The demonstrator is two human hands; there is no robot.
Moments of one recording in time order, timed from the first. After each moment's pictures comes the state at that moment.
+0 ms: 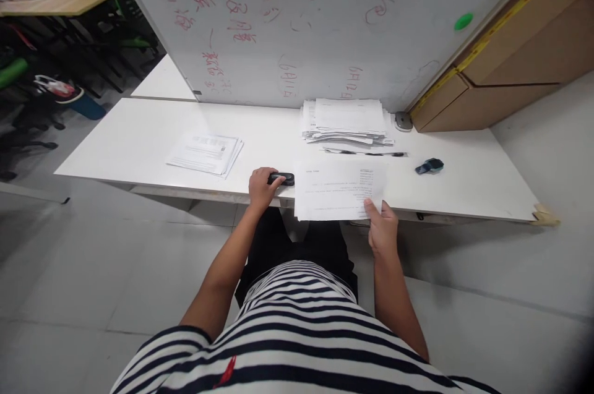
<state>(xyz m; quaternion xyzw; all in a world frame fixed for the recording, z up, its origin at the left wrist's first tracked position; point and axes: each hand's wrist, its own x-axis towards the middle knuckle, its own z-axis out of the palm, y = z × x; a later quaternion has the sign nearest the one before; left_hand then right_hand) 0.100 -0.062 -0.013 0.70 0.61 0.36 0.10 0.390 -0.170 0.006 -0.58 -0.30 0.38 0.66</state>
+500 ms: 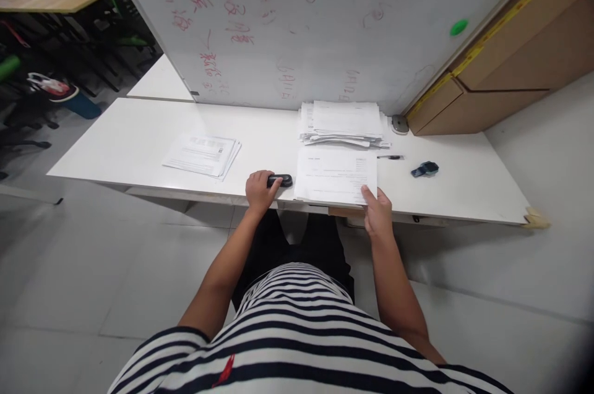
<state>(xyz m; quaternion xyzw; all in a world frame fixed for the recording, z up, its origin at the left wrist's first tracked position) 0.102 -0.060 -0.030 0.71 0.60 0.36 0.01 0.405 -0.127 0.005 -0.57 -0.31 0.41 0.64</state>
